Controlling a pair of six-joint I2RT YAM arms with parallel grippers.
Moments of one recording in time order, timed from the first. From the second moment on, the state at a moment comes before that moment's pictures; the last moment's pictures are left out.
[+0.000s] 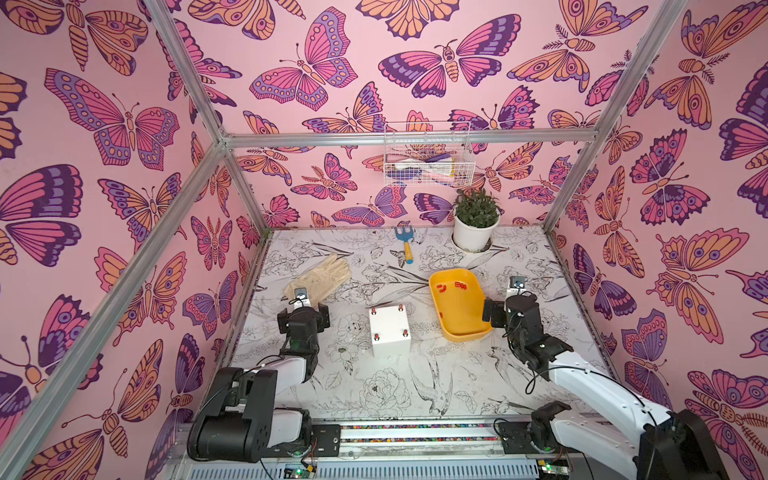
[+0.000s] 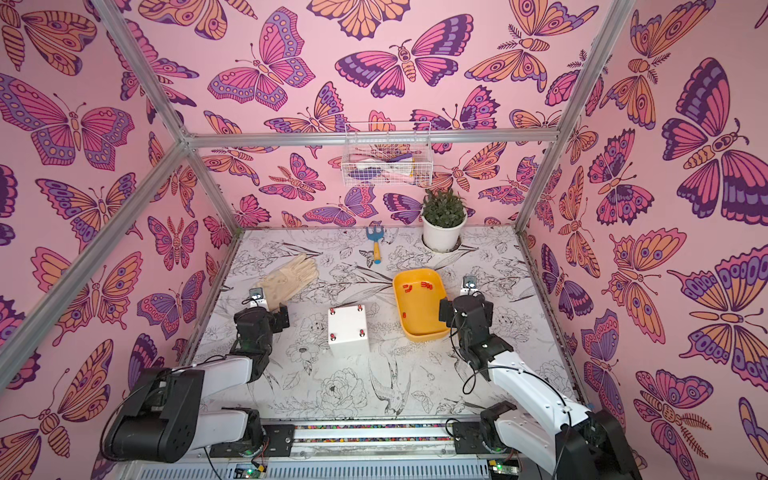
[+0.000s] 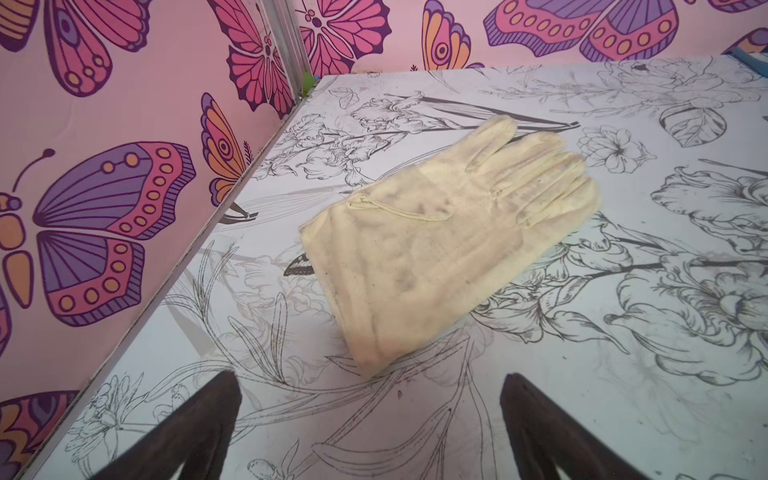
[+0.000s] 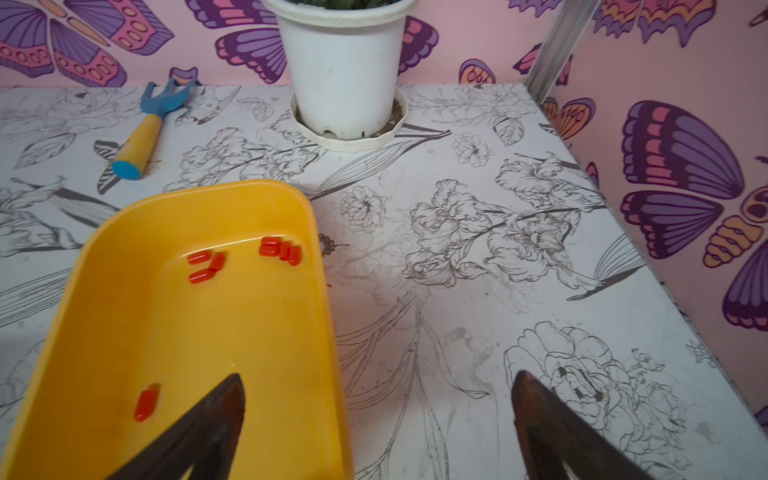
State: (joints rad) left arm -0.07 1.34 0.27 0.64 -0.38 -0.01; right arm 0.37 1.03 0.46 0.04 0.46 0.22
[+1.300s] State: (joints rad) left arm 0.01 1.54 0.31 0.88 -0.15 -0.04; right arm 0.15 1.30 0.43 0.35 0.52 0.15
